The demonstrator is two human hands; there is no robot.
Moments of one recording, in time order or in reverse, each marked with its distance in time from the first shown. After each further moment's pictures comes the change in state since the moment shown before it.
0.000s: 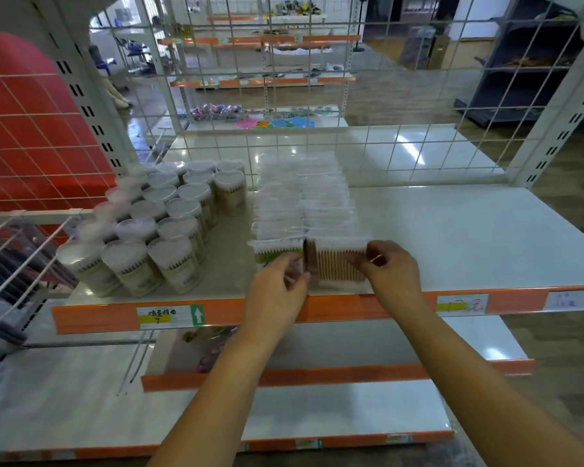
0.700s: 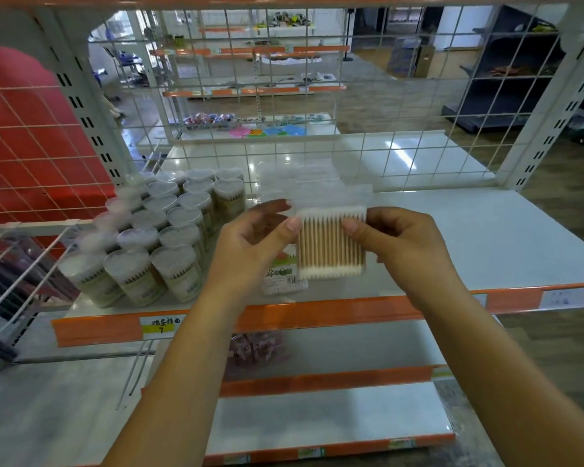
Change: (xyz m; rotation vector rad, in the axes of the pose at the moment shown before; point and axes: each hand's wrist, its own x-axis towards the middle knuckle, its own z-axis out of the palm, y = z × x) left_hand 0.015 0.045 -0.067 -0.601 -0.062 0.087; right_hand -0.028 -0.092 -0.046 0.405 -0.108 -0.059
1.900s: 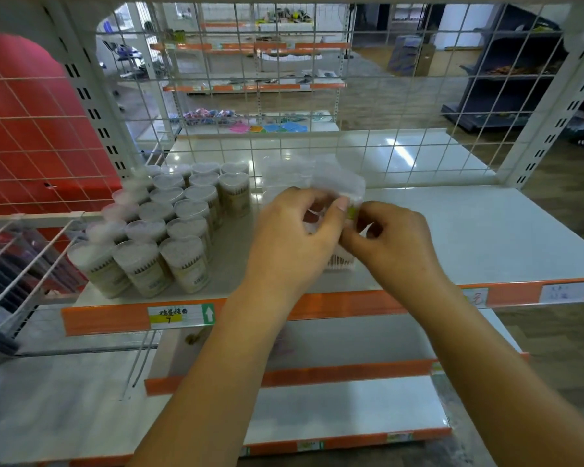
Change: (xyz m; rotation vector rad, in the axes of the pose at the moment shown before) left_hand -0.011 0.026 0.032 0.493 0.125 0.206; right_hand -0.003 -0.003 0.019 -0.540 0.055 -0.176
